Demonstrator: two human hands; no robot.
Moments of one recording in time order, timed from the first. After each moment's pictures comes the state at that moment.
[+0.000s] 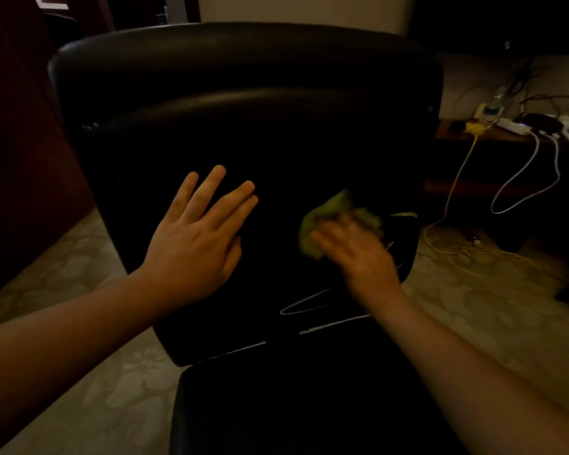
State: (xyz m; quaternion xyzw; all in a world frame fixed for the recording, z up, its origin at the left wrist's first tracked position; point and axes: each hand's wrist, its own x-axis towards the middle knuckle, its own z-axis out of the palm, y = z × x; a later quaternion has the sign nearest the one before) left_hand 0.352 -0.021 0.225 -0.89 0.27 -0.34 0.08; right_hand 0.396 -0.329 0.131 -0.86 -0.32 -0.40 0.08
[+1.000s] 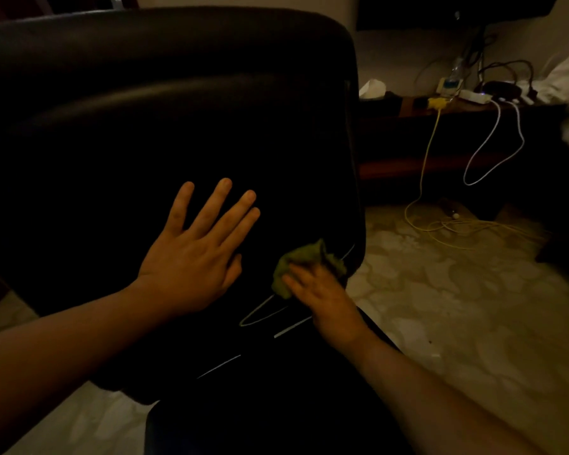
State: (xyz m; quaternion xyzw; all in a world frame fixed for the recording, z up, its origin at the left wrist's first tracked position) left_hand 0.379 -0.077 0.203 -0.87 0.31 -0.30 0.25; right_hand 0.369 -0.330 0.037 -0.88 -0.29 -0.30 0.24
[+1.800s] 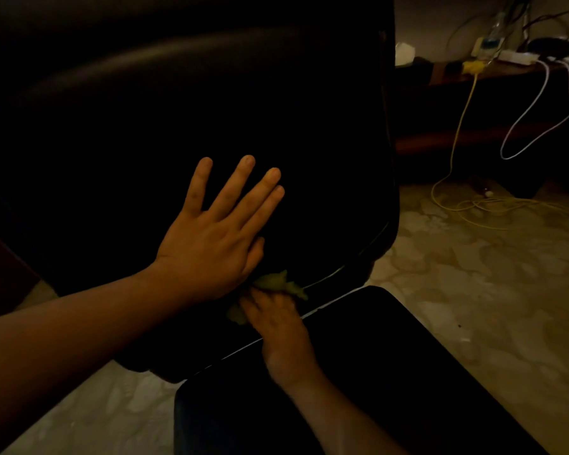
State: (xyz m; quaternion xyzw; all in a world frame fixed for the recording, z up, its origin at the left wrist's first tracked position) left_hand 0.376 -0.074 0.201 -0.85 0.34 -0.31 0.25; right_hand 0.327 -0.194 -0.002 -0.87 -0.25 -0.29 0.30
